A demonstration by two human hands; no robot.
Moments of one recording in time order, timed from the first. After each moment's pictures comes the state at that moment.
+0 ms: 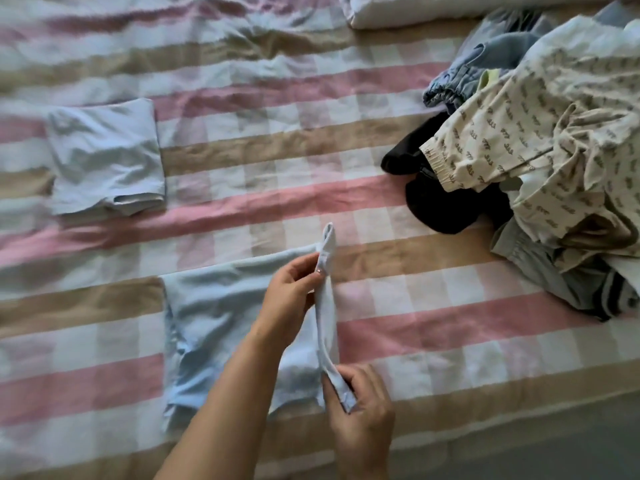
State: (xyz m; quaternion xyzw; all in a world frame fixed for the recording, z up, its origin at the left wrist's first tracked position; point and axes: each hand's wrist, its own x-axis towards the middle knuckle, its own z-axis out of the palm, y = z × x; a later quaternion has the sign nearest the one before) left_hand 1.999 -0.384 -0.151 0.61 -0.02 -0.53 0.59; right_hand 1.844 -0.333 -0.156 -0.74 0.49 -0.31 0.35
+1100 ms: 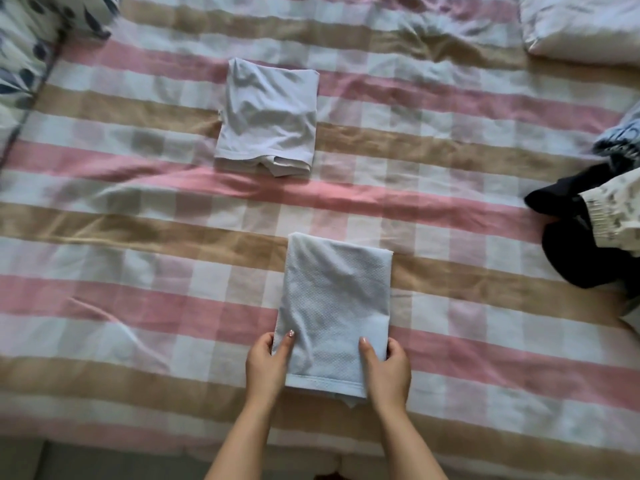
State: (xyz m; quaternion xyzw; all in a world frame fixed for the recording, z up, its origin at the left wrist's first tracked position) left_hand 2.033 -0.162 -0.194 0.84 0.10 -0.31 0.44; right_hand 1.936 -0.290 -0.193 -0.59 0.62 -0.01 0.52
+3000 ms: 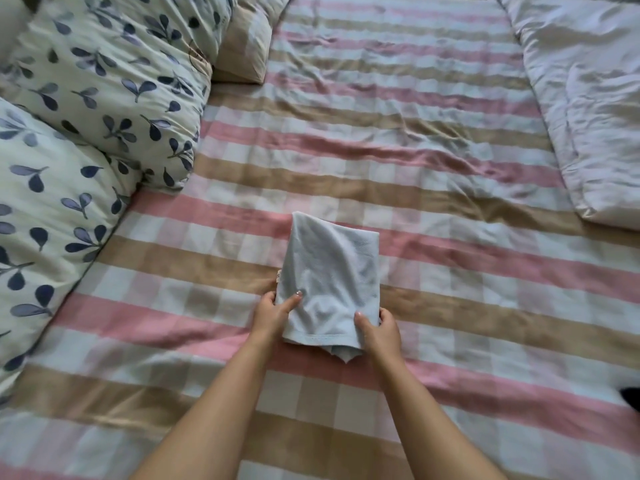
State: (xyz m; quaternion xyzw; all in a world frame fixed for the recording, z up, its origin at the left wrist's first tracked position) left_hand 2.382 -0.266 -0.183 0.77 0.11 -0.31 0.55; right_hand 2.267 -0.398 -0.199 -0.63 0.52 -0.02 0.58
